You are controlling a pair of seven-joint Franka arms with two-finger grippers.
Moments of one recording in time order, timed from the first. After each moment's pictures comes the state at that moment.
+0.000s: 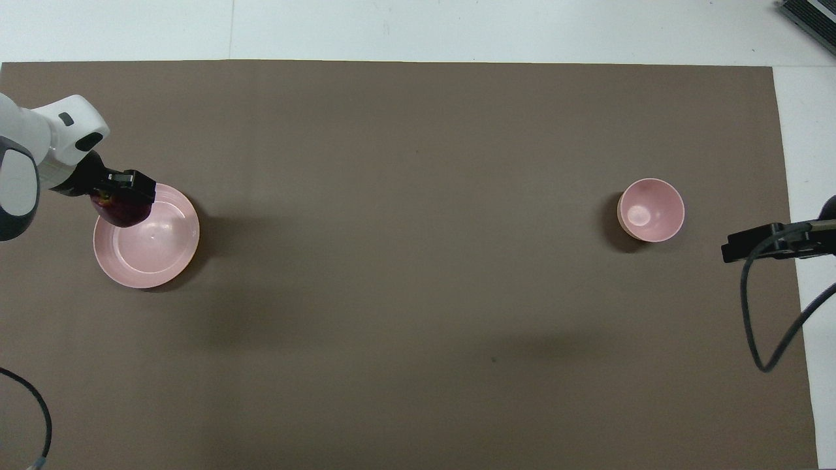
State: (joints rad) left arm 0.00 0.30 0.02 -1.67 -0.06 1.93 0.15; right arm 0.12 -0.09 -0.13 -1.65 0.00 1.51 -0.05
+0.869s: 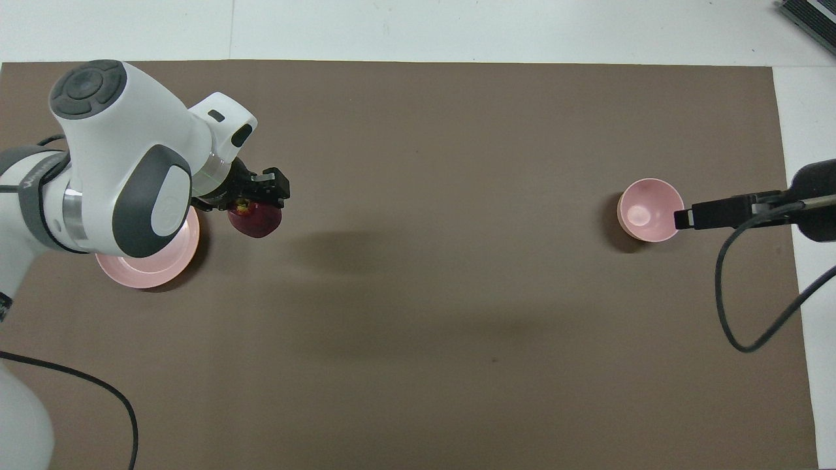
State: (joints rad) left arm -0.28 0.28 0.01 -1.66 -0.15 1.86 -0.30; right arm 0.11 -0.07 -0.14 -1.70 0.30 1.70 -0.15
